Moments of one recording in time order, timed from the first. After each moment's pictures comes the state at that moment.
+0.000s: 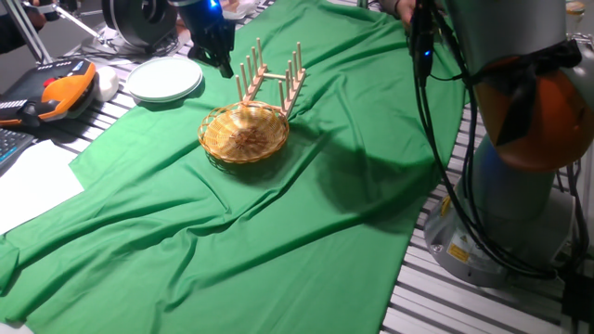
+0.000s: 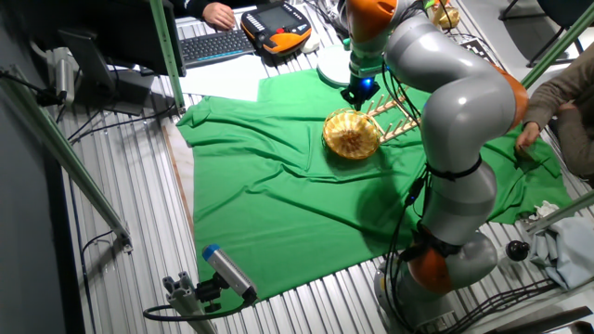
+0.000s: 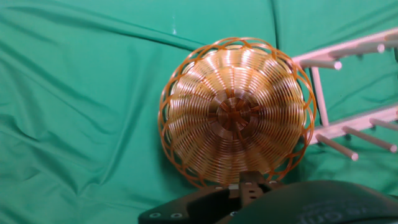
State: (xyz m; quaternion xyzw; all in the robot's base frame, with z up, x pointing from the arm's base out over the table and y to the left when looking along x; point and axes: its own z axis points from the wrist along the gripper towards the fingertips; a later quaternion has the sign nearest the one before) arm 0.556 -0.007 0.236 -0.04 -0.99 0.04 0.10
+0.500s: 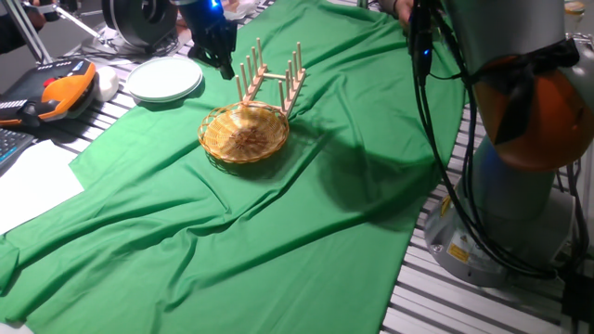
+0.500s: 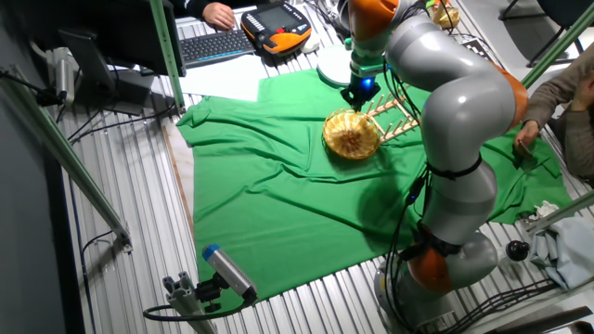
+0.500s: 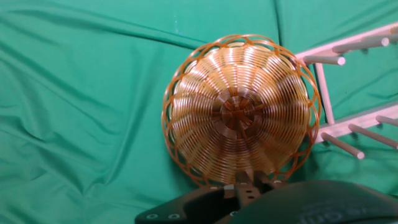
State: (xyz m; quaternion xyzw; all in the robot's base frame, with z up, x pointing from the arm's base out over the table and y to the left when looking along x) arm 0.554 -0.006 0.234 -0.03 -1.00 0.02 0.09
